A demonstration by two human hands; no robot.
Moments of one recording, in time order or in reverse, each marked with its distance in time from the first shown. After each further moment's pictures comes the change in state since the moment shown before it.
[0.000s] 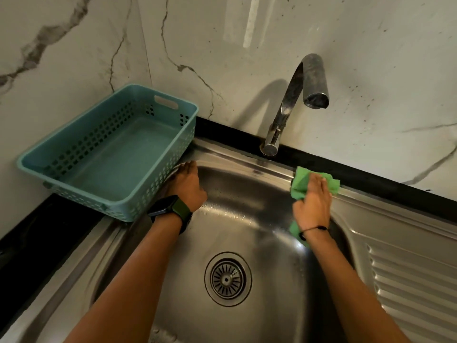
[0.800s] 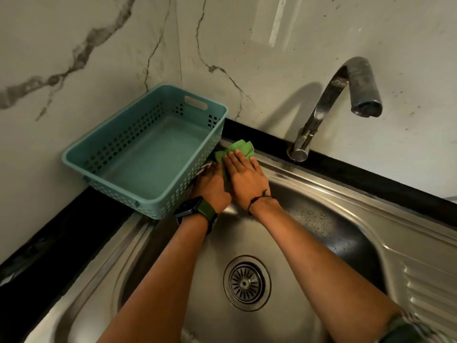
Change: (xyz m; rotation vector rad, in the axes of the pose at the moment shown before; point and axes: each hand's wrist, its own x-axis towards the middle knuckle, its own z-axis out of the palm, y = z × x) left_hand 0.005 -0.004 0.007 -0.082 0.033 0.014; right_hand 0.008 -0.137 0.083 -0.285 -0.224 -0.775
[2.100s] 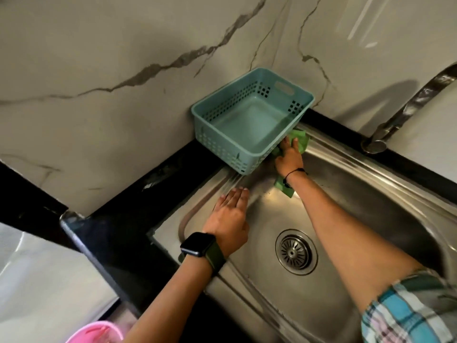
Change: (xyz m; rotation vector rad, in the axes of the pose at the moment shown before) left_hand -0.193 -0.070 -0.037 0.006 -0.098 0.000; right_hand 0.008 -0.085 -0.005 0.528 -0.064 0.288
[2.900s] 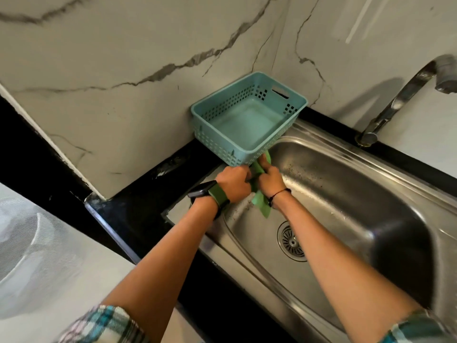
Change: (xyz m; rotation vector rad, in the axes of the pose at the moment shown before) left_hand 0.017 0.006 -0.043 -0.109 0.034 -0.107; right_hand -0.089 -0.029 0.028 0.569 -0.147 0.067
